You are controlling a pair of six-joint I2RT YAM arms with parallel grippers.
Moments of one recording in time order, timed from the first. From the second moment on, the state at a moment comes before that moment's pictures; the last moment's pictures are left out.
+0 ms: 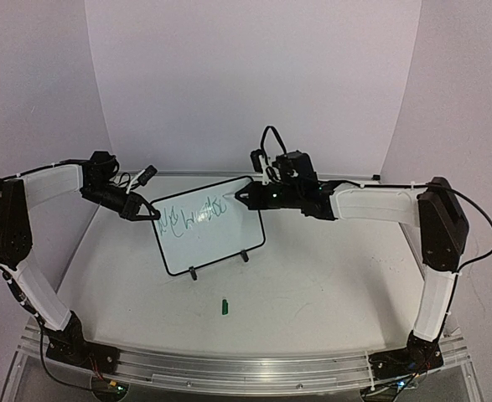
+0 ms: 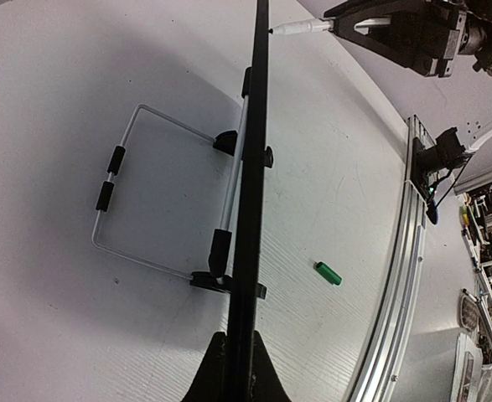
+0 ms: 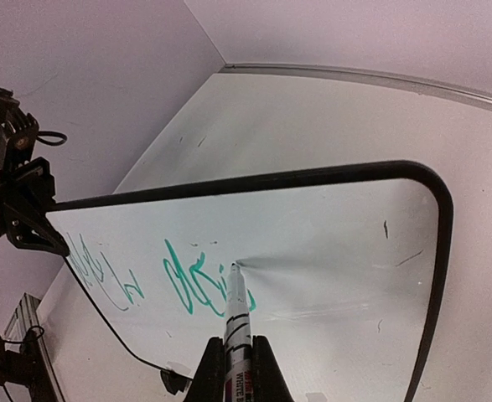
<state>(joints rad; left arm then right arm) -0.13 1.65 1.25 -0.78 0.92 0.47 0.75 1.93 1.43 0.08 -0.20 0.43</state>
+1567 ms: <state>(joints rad) -0.13 1.65 1.25 -0.78 0.92 0.47 0.75 1.89 1.36 0.10 -0.21 0.45</state>
